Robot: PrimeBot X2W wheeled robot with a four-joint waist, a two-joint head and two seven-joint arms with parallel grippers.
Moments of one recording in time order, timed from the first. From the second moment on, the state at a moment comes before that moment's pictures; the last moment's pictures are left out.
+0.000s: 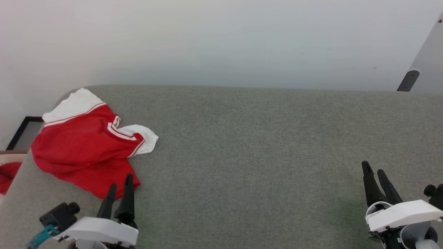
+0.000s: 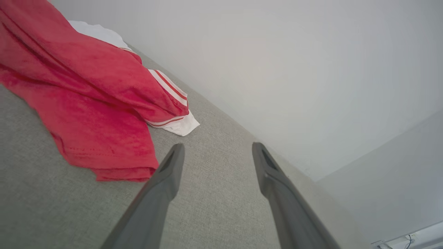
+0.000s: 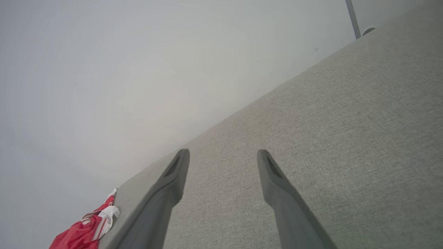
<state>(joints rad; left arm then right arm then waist) -0.08 0.13 0.03 0.25 -0.82 -0.11 -0.08 -0.16 -0.14 0.01 0.34 0.83 0.13 -0.08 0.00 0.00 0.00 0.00</state>
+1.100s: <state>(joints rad) -0.09 0.15 0.04 0.29 -0.45 -0.11 -0.17 -0.21 -0.14 -0.02 0.38 0.39 0.13 -0.17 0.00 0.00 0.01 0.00</state>
